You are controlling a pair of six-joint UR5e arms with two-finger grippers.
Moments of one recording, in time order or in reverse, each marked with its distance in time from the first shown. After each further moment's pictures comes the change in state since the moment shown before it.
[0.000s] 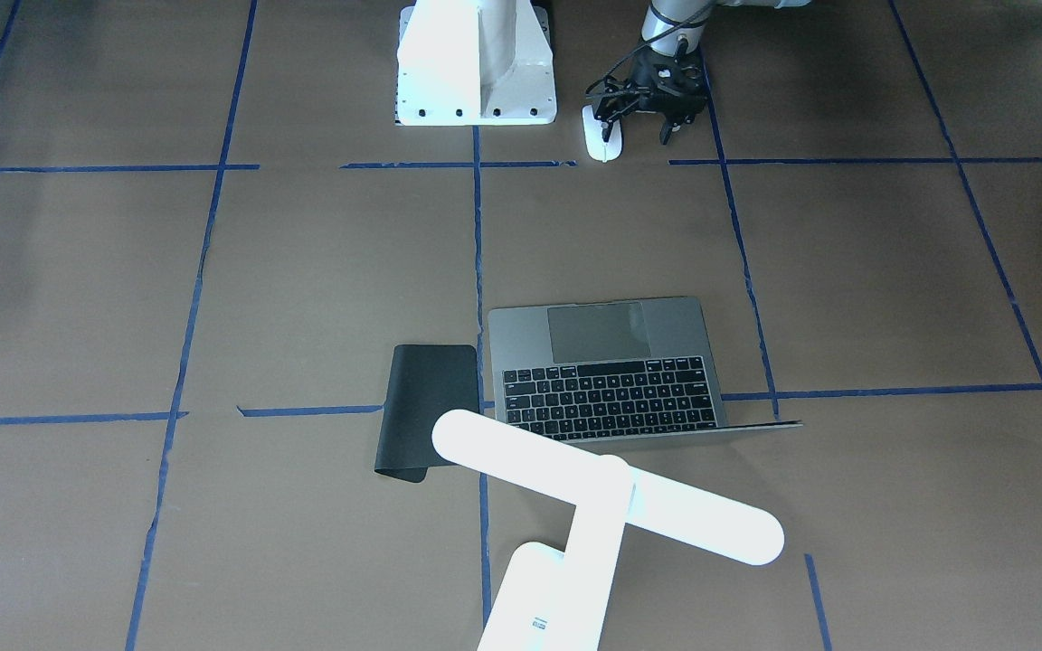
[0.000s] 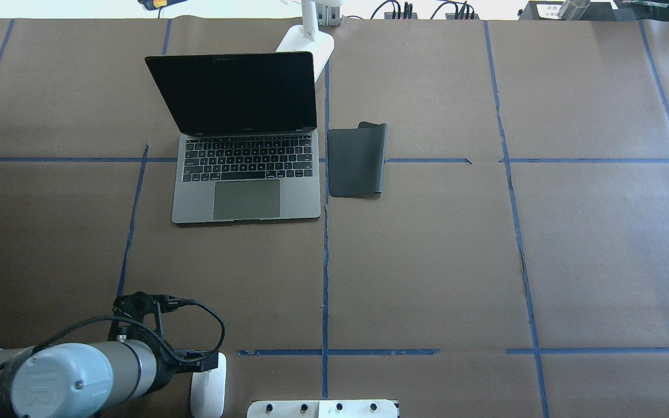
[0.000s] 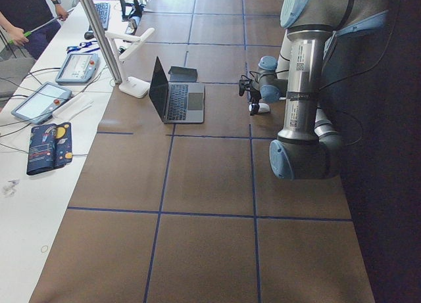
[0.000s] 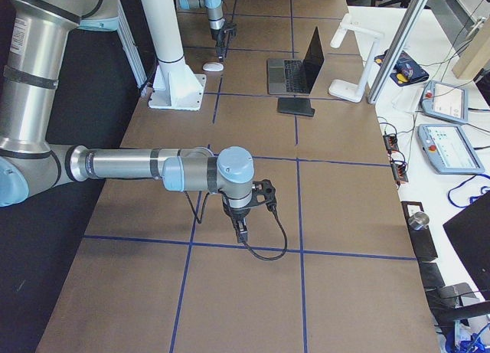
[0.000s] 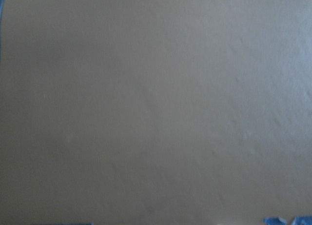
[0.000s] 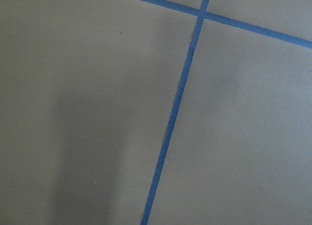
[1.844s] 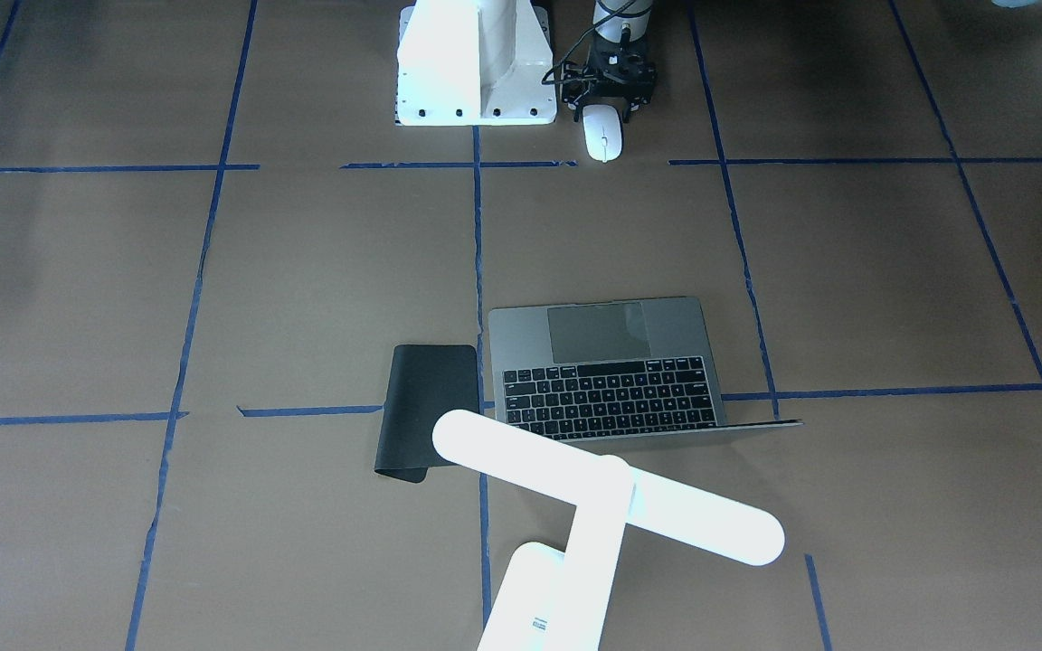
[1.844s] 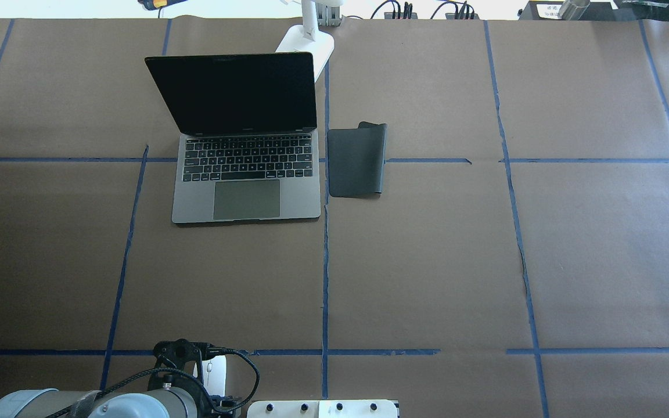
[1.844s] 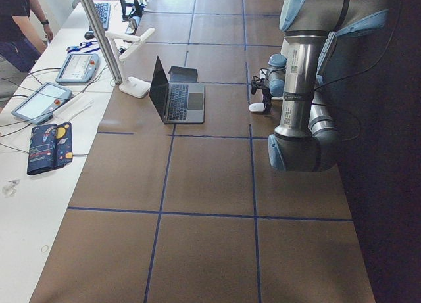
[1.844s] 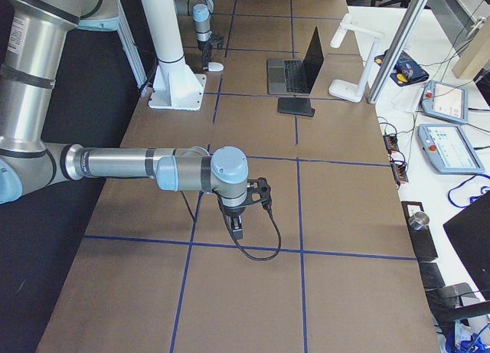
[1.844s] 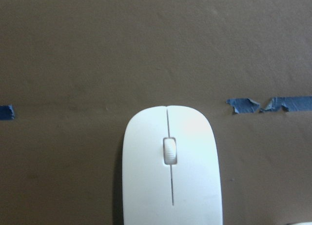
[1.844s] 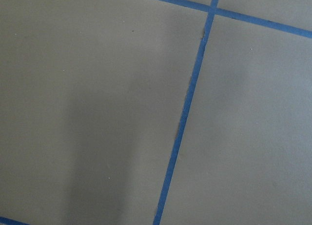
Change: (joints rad) left arm 0.113 -0.095 0.064 0.096 0.011 -0.032; right arm 0.004 -0.020 0.019 0.004 0.034 0.010
